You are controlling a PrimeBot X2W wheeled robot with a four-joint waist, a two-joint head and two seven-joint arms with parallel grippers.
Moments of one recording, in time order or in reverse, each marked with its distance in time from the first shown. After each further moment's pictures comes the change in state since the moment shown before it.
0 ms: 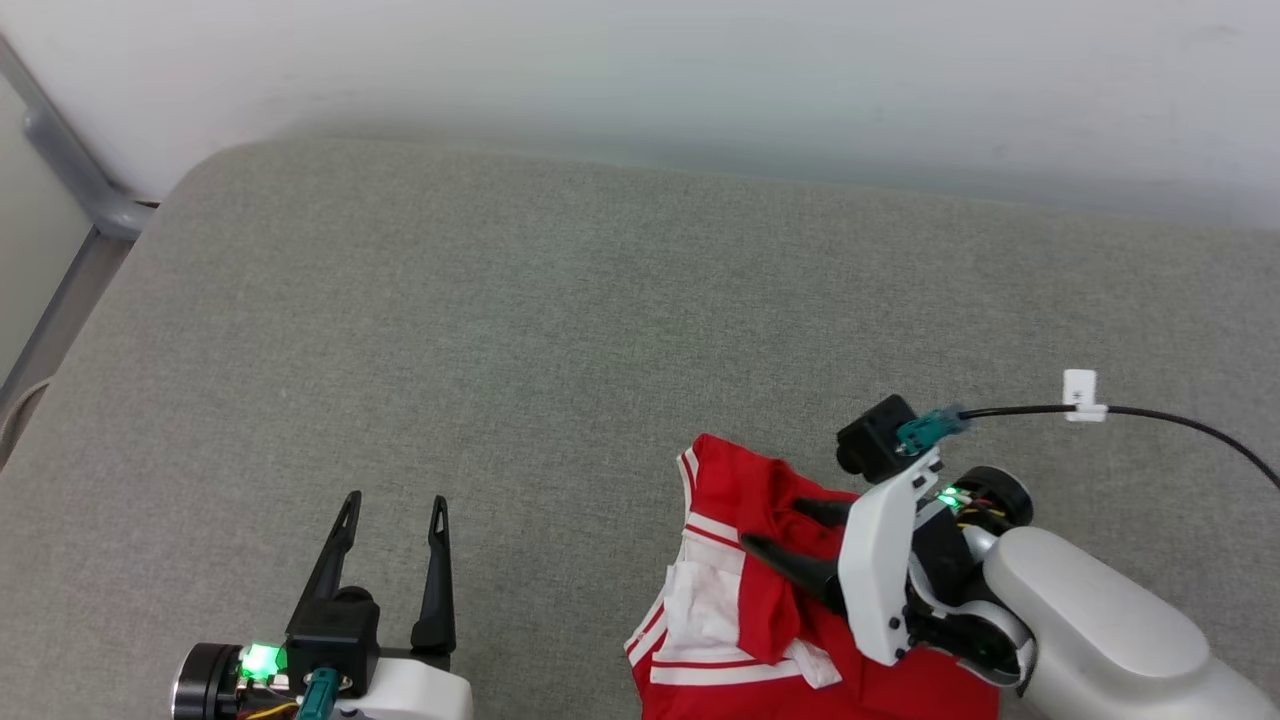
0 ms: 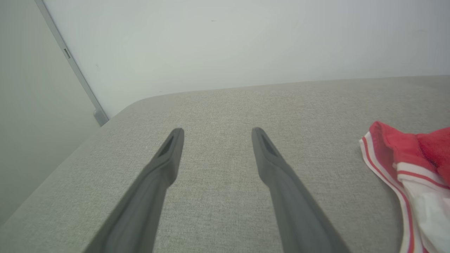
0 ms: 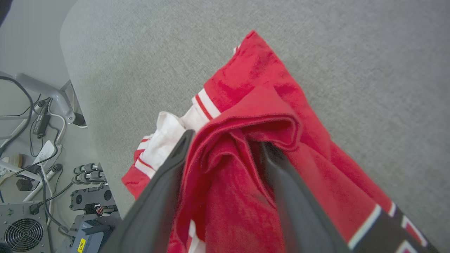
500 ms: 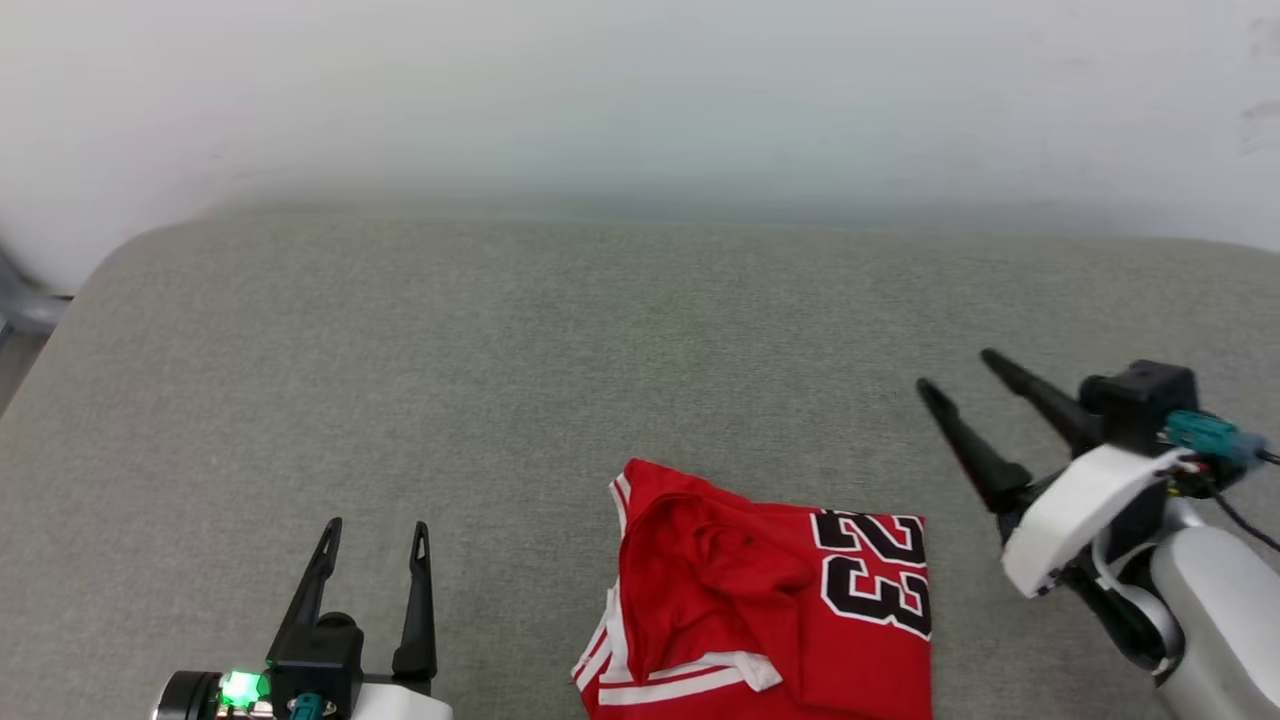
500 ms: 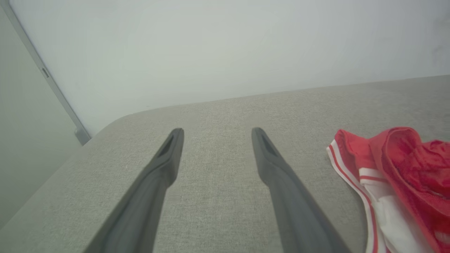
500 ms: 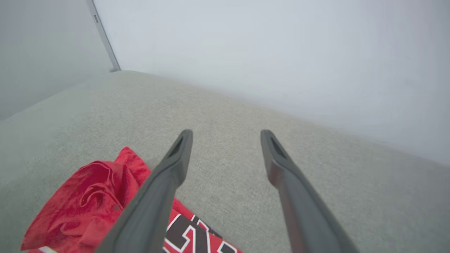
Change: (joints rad) left arm 0.050 0.021 0.010 -0.016 0.005 0.011 0.000; right arm 0.180 -0.088 -0.413 -0.116 -0.293 0.000 -0.403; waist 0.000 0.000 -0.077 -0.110
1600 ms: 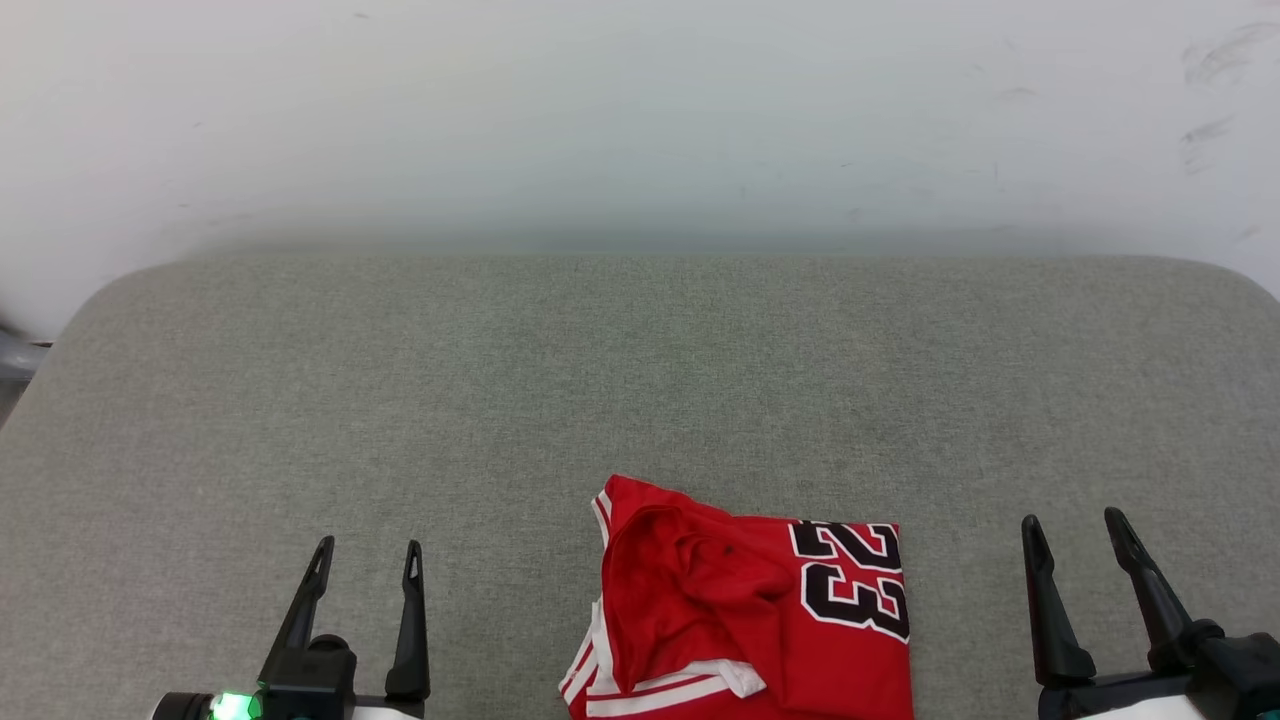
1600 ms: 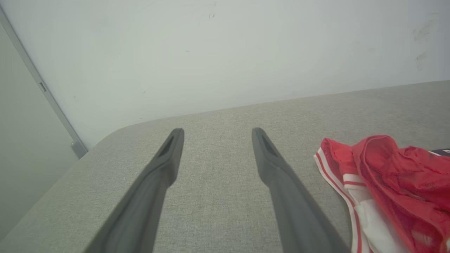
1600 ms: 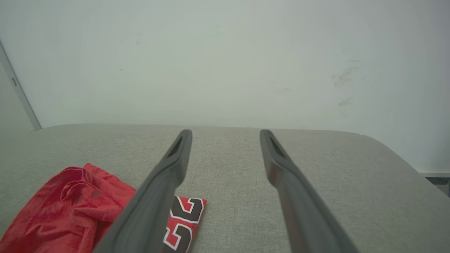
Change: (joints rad) left arm 0.045 0.020 -0.004 -0.040 -0.007 0.010 0.000; right arm 0.562 0.394 -0.538 -0.339 -0.478 0.000 -0.208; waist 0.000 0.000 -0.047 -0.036
